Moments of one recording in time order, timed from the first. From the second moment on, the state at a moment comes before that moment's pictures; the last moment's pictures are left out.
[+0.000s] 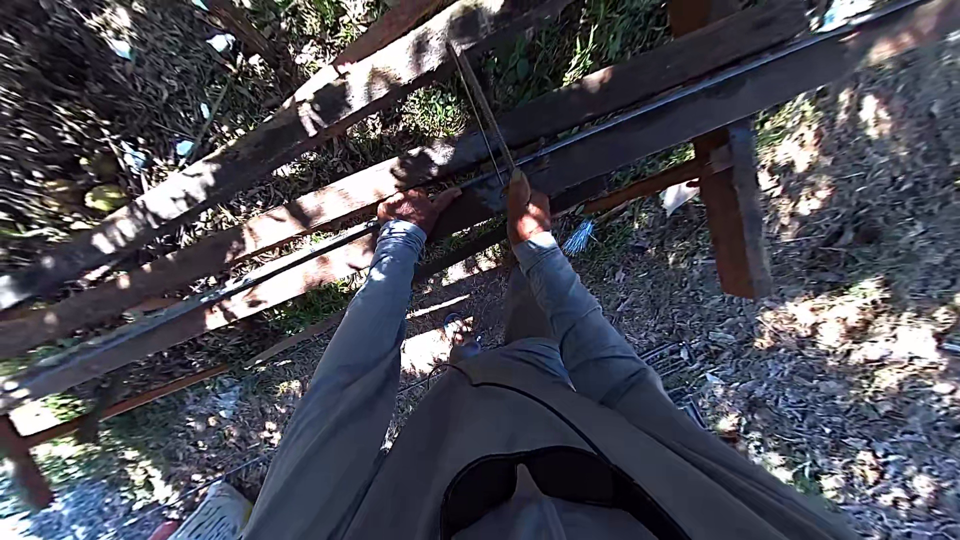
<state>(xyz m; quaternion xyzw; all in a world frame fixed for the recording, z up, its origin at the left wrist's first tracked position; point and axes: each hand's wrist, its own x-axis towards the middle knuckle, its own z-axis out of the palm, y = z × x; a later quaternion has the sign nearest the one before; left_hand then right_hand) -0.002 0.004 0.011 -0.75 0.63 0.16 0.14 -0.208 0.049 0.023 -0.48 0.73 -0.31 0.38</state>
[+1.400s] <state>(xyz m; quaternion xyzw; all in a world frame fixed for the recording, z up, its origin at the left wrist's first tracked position) -0.004 0.002 0.019 -0.74 0.63 0.16 0.14 -0.212 0.070 0.024 -0.49 0.74 -0.30 0.35</state>
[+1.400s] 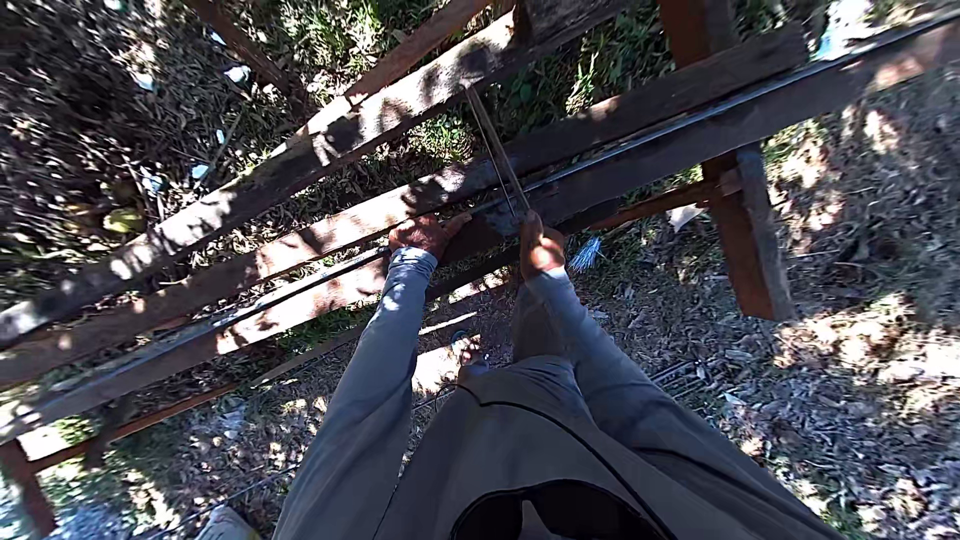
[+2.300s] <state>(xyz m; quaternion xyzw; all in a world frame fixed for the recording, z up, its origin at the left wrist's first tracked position) -0.008 -0.001 0.018 -0.74 0.63 0.17 0.13 -0.260 0.204 -0.010 -0.50 0.72 -0.30 0.37</state>
